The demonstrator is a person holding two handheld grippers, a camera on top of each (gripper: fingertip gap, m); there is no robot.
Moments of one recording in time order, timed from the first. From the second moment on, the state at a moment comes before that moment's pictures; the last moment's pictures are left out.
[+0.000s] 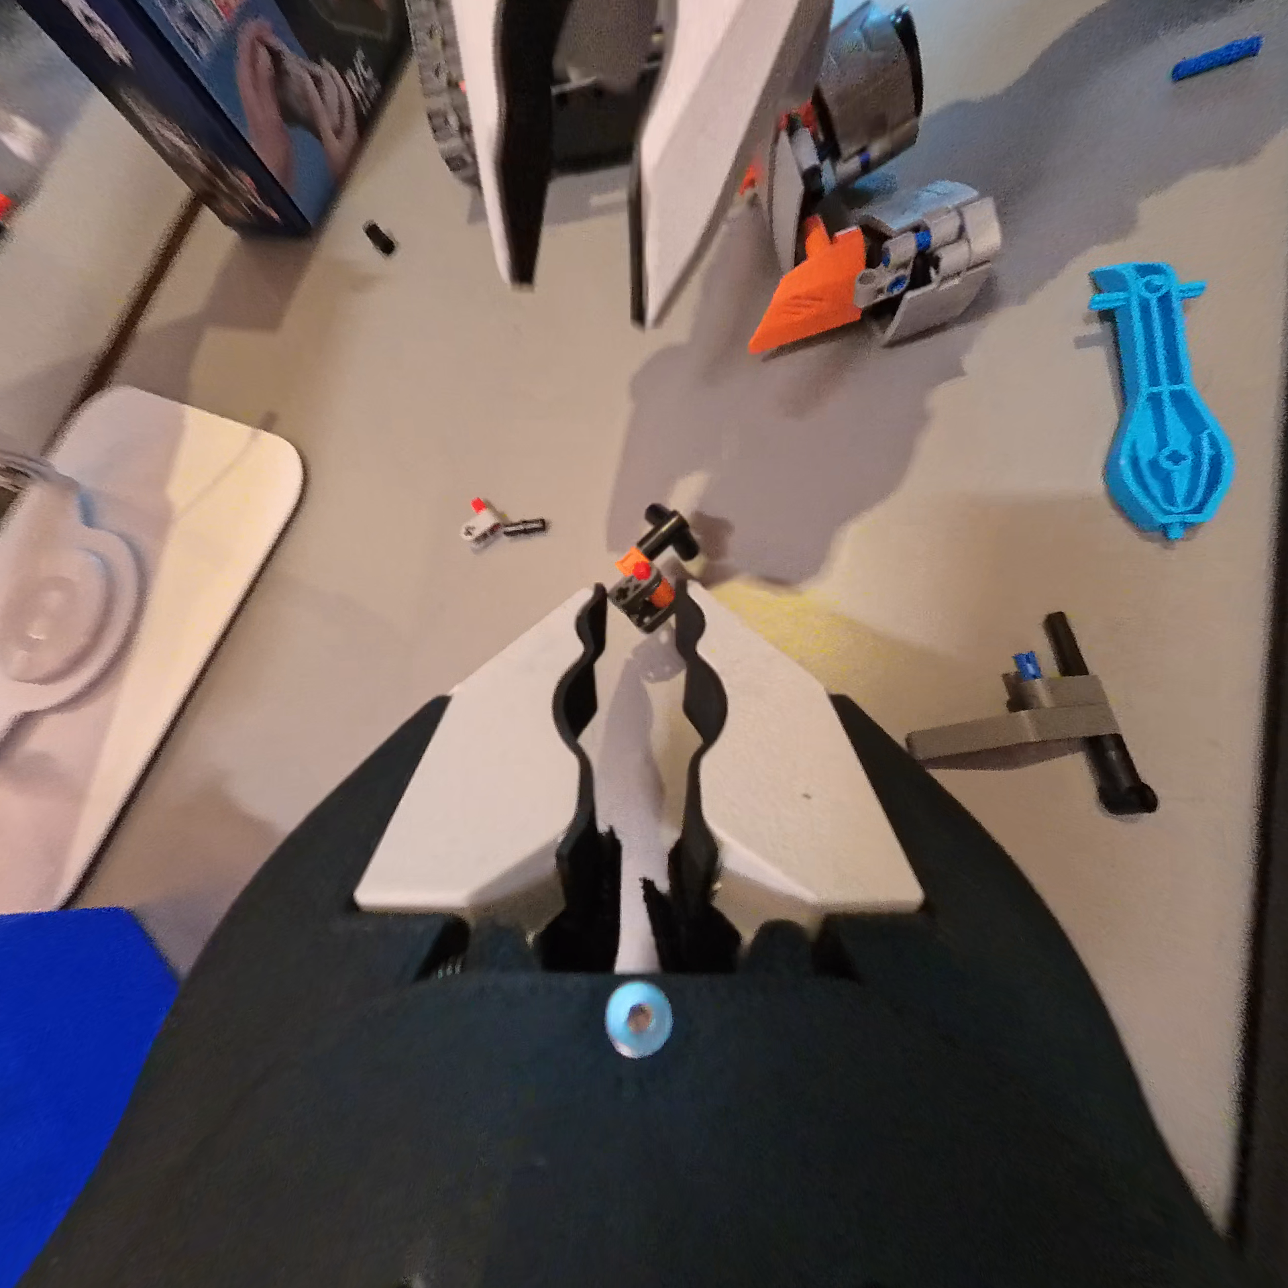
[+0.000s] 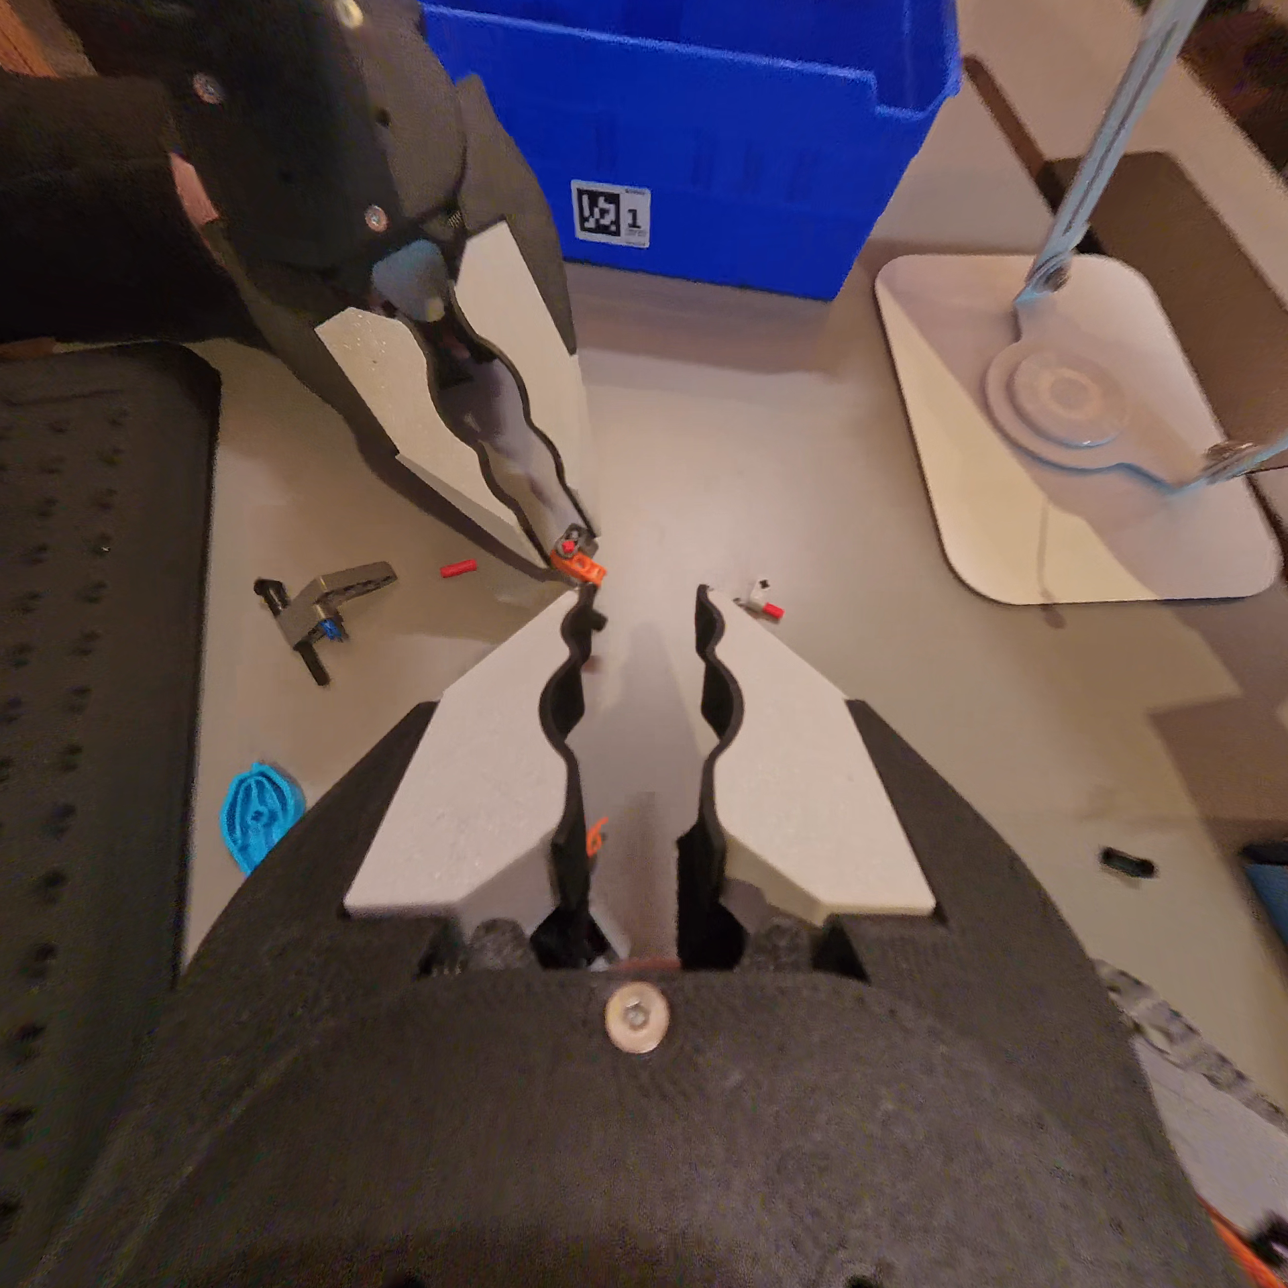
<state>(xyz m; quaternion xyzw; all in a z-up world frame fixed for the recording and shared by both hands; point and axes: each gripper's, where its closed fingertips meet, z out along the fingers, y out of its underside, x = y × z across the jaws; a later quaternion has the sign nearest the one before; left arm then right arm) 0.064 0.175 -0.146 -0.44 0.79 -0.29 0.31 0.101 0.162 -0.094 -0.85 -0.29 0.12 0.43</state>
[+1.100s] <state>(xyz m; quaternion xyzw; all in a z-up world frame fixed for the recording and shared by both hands) 0.068 0.158 -0.061 -0.31 0.74 -0.26 0.54 0.069 0.162 -0.078 -0.82 -0.27 0.23 0.45</state>
